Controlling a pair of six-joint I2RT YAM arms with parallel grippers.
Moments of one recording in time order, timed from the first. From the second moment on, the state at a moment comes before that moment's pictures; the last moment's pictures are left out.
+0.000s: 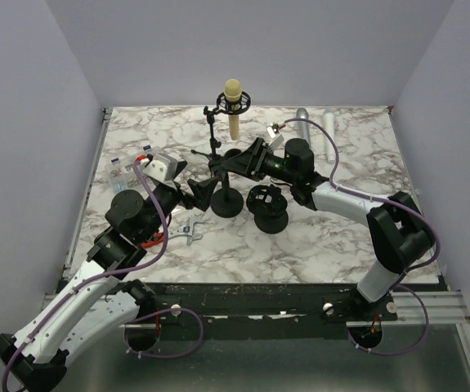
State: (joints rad) left arm -0.65 0.67 0.76 0.01 -0.06 -0.15; right arm 0.59 1.69 1.01 0.56 -0.47 1.02
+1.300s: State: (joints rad) left arm -0.66 0.53 0.76 0.01 -0.21 -0.16; right arm 0.59 1.60 1.62 -0.26 0.16 0.51
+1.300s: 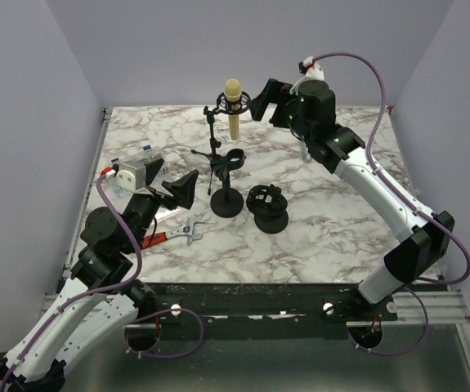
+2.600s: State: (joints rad) left arm -0.66 0.56 0.76 -0.01 -0.21 -0.18; right arm 0.59 2.10 2.17 -0.22 0.16 0.31
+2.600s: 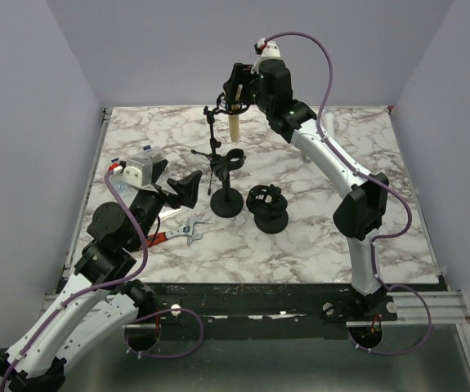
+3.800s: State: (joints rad) left arm -0.66 0.60 0.76 -0.03 -0.21 -0.20; right arm 0.62 1.86 2.15 -0.21 0.16 0.24
